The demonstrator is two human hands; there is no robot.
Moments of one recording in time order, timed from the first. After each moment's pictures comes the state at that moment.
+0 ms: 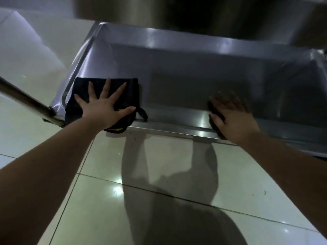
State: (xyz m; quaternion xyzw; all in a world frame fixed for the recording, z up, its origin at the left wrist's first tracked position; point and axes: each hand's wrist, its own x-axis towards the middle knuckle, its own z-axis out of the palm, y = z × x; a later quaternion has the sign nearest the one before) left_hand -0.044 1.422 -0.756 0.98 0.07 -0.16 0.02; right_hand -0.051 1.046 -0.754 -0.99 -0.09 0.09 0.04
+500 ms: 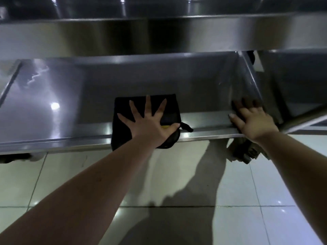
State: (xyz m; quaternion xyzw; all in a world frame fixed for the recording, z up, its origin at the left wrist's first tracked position) left_hand -0.062 1.109 -0.760 0.99 -0.04 -0.15 0.03; right_hand -0.094 0.800 -0.762 -0.98 0.12 0.13 0.05
